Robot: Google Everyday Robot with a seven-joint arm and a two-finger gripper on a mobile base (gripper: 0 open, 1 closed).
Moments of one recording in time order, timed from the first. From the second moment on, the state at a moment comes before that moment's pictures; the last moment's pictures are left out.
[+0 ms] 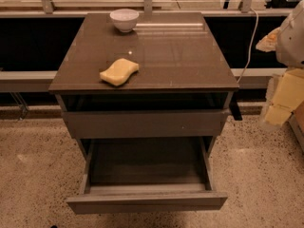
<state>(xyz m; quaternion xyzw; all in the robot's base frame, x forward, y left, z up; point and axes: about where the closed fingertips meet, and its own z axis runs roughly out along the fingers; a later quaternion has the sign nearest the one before) 0.438 -0.217 0.976 -0.60 0.78 -0.03 0.16</state>
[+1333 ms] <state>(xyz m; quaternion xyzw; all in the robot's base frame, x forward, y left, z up) 0.563 -0.120 1.000 -0.68 0.71 -0.02 0.21</state>
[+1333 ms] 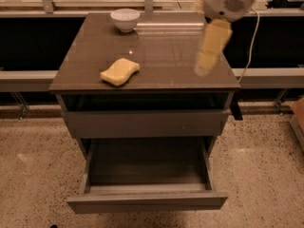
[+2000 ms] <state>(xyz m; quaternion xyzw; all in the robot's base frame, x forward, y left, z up) 0.668 -0.028 0.968 -0.68 0.69 0.06 0.25</state>
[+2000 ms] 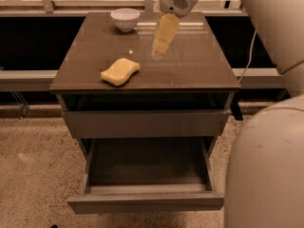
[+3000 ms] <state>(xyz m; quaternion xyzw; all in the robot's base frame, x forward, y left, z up) 0.706 0.034 0.890 -0.70 0.67 0.09 0.23</state>
